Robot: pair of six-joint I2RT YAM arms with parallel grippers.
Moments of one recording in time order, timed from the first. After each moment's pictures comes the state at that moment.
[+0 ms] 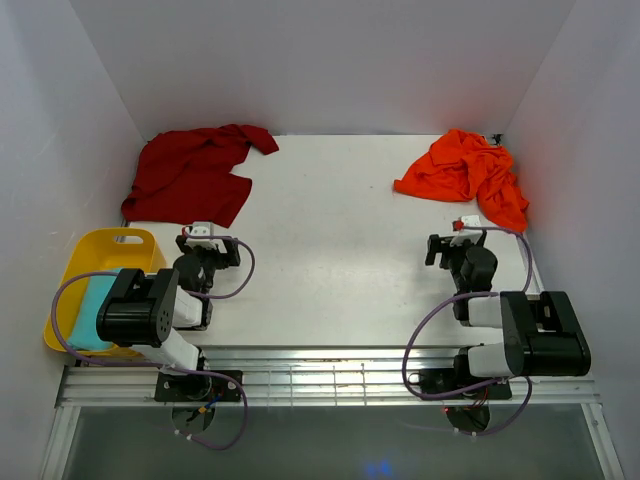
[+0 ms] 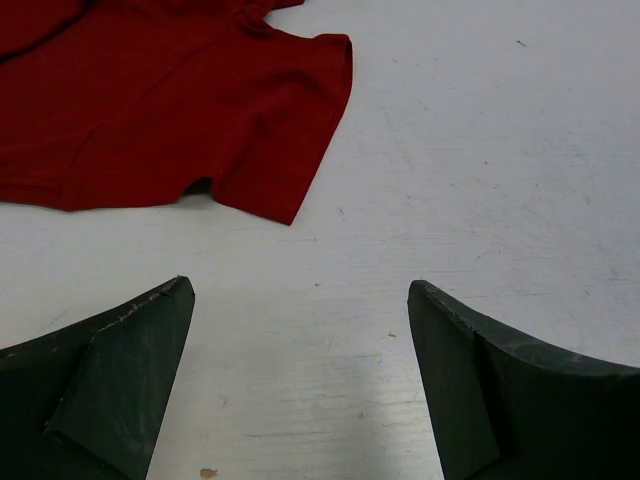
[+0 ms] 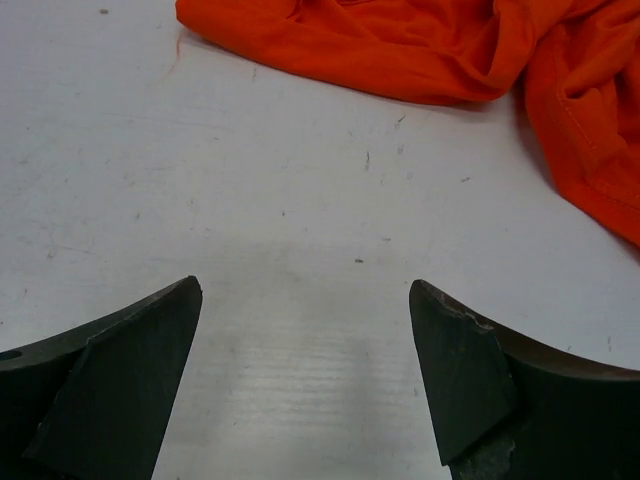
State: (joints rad) left arm -0.02 1.58 0.15 1.32 0.07 -0.04; right arm 0.03 1.39 0.13 1.09 -0.05 -0.10
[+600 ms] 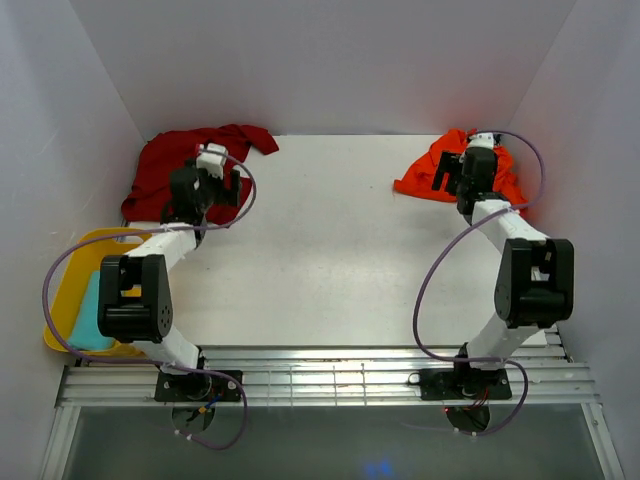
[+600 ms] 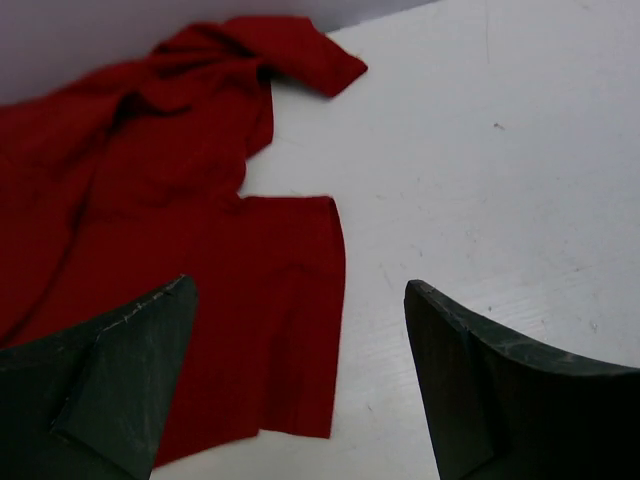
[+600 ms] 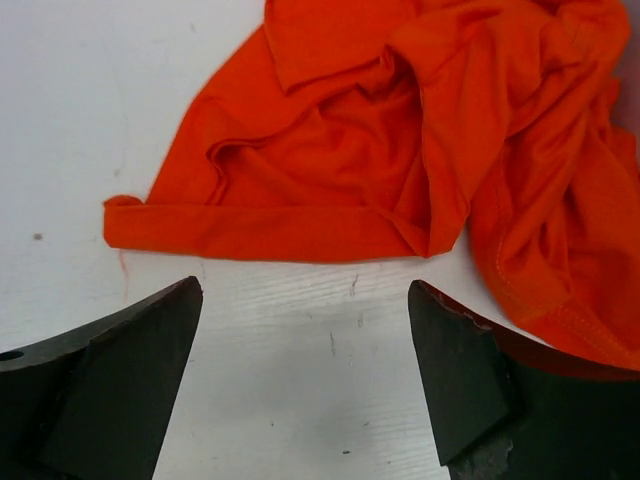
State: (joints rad) left arm -0.02 1.59 0.81 0.52 0.23 0.14; right arm 0.02 1.63 1.09 0.12 0.12 0.10
